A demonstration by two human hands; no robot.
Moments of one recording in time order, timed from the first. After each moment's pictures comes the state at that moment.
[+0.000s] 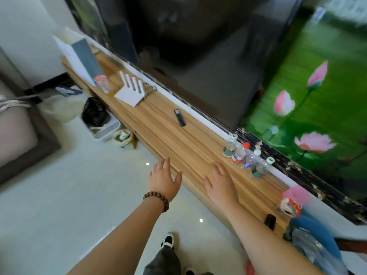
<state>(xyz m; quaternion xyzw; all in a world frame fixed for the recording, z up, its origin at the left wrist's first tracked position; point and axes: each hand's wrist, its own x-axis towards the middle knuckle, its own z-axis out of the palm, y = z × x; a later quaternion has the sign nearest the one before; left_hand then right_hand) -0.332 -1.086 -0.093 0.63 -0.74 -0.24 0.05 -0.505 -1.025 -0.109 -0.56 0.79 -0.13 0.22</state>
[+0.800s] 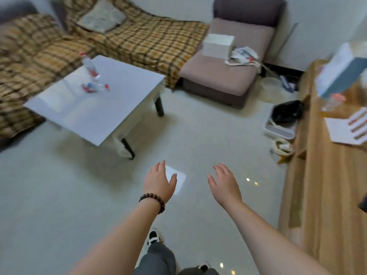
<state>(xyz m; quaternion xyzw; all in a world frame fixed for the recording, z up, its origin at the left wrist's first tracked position) -0.058 -0.744 -0.086 0.95 -0.19 -0.15 0.18 -0.167 -0.914 -0.109 -0.90 0.32 0.01 0.31</state>
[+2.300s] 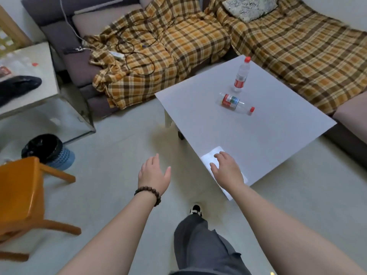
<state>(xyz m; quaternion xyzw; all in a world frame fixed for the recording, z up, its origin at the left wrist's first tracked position) 0.515 -0.282 -0.124 0.97 0.10 -0.11 0.21 0.525 -0.507 -0.139 -0.96 0.06 0.12 0.26</state>
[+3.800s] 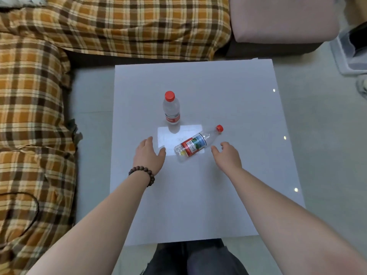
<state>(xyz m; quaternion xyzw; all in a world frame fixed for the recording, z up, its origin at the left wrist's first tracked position) 1.180 -0.506 -0.196 0.87 -0.33 -0.33 0.12 0.977 -0.615 -0.218 -0.63 0.67 0.06 0.39</state>
